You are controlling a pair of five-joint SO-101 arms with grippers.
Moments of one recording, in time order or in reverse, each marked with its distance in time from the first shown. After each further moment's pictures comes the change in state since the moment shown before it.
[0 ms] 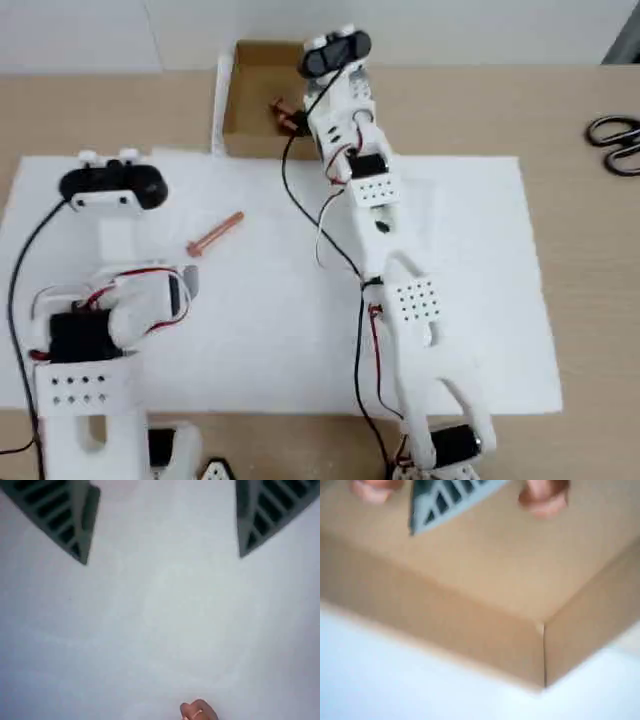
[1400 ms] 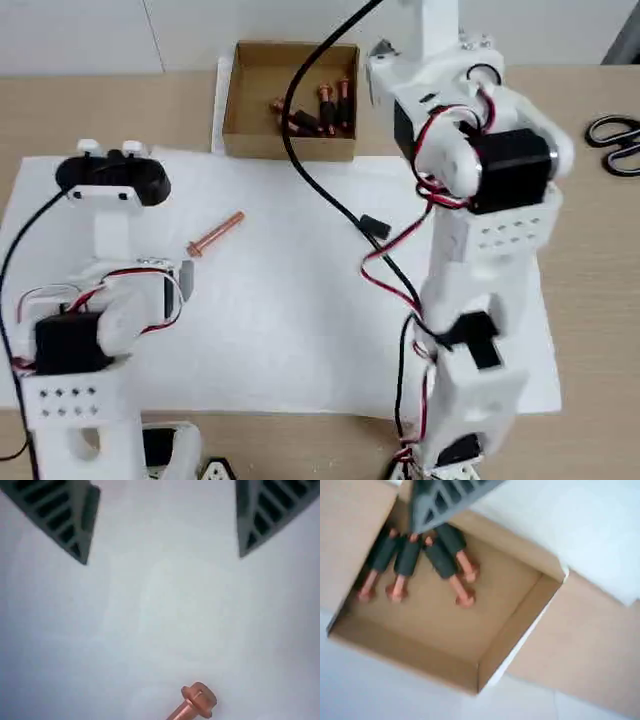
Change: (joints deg) left arm -0.1 0.0 -8.4 5.8 -5.0; right arm 1.9 -64.9 1.1 78.7 0.0
